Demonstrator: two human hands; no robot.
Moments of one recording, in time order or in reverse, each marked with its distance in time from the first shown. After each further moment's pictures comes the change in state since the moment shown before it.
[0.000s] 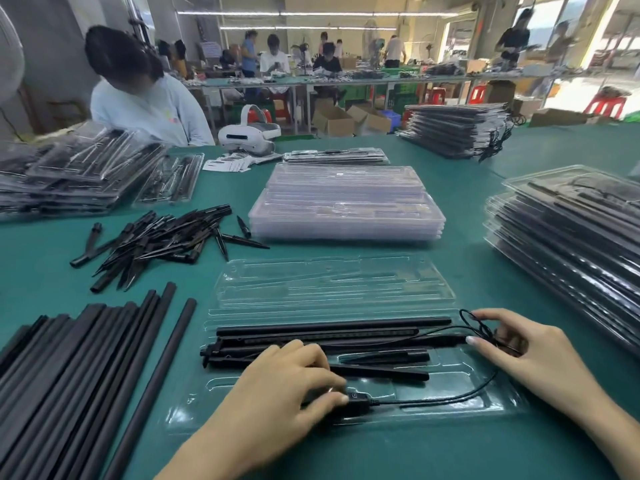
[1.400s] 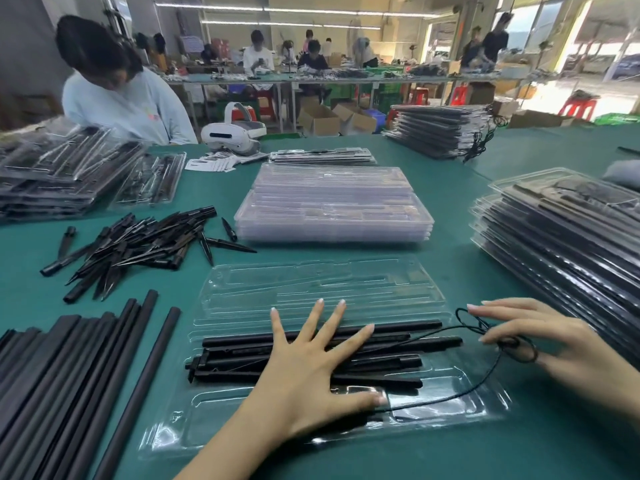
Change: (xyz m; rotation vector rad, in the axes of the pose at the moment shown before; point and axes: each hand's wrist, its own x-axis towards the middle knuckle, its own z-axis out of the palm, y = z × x) left_hand 0.050 -0.012 0.037 0.222 -0.129 -0.098; right_hand 0.013 0.014 -0.037 0.057 -0.129 -0.468
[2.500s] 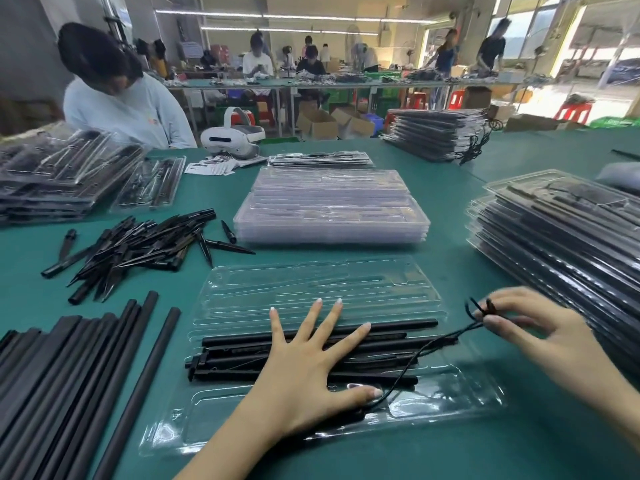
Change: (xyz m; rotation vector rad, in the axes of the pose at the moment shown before) left_hand -0.001 0.000 0.002 -0.012 0.012 0.006; right_hand 0.009 -0.044 0.009 0.219 0.289 0.325
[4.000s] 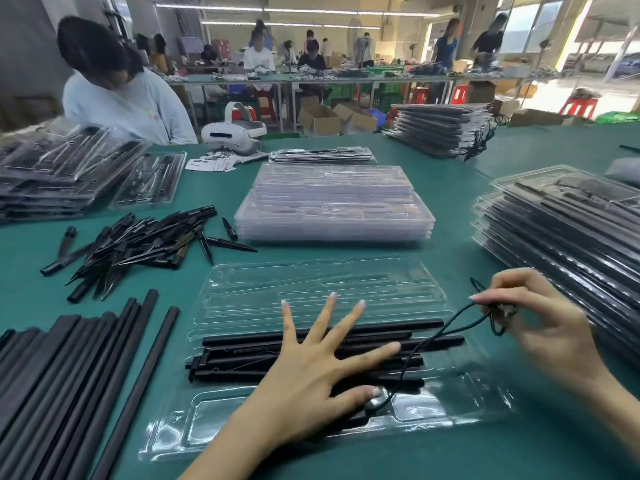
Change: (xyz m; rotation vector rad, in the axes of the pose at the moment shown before) left_hand -0.002 0.000 -0.005 -0.017 0.051 0.194; right_hand 0.019 0.027 0.016 0.078 0.060 -0.364
